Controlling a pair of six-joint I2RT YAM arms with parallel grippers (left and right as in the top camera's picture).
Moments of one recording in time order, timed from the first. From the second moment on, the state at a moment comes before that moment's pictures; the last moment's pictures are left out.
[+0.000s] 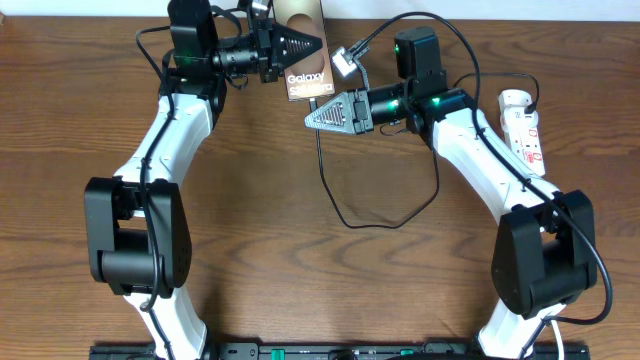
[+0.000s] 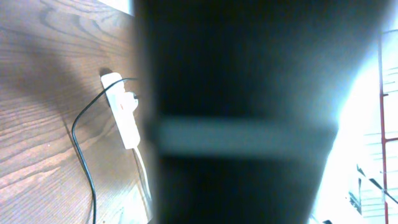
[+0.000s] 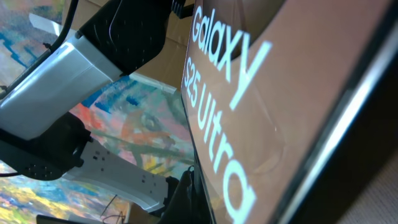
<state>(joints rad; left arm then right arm) -0.09 1.96 1.49 0.36 1.30 -1.19 0.34 1.91 1.46 -0.20 -1.35 0.43</state>
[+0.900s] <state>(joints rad) -0.10 1.96 1.49 0.36 1.36 -1.17 0.31 1.91 1.46 -0.11 -1.33 0.50</state>
